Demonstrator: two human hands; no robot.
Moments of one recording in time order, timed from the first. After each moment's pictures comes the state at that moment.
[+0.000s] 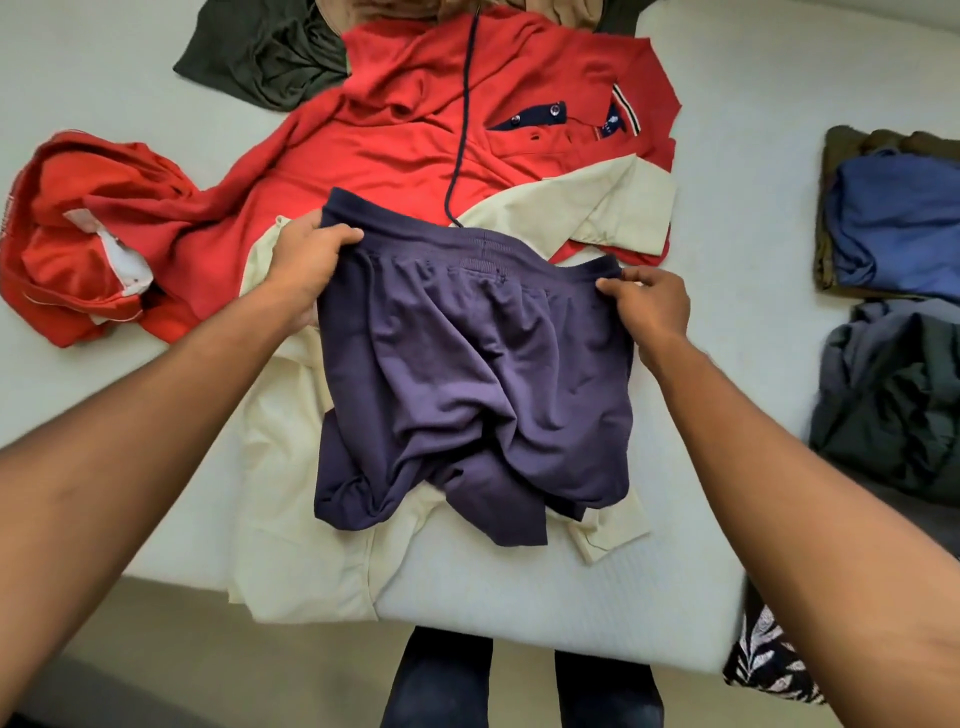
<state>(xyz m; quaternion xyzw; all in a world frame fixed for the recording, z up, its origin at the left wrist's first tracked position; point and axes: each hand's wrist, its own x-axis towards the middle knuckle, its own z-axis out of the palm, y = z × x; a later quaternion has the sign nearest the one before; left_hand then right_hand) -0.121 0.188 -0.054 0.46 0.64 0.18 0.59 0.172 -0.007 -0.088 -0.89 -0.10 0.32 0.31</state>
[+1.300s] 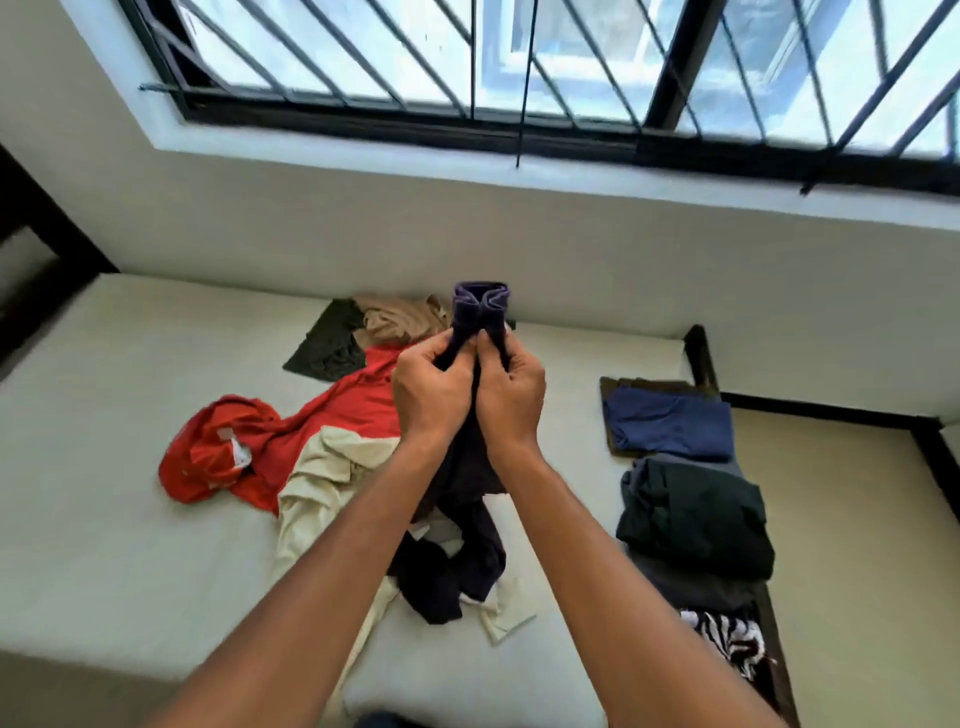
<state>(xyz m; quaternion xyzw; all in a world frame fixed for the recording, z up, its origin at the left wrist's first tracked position) 0.008 -0.052 0.354 0.63 0.48 0.42 0.45 0.073 -0.086 0.335 -0.64 -0.24 0.25 0.68</state>
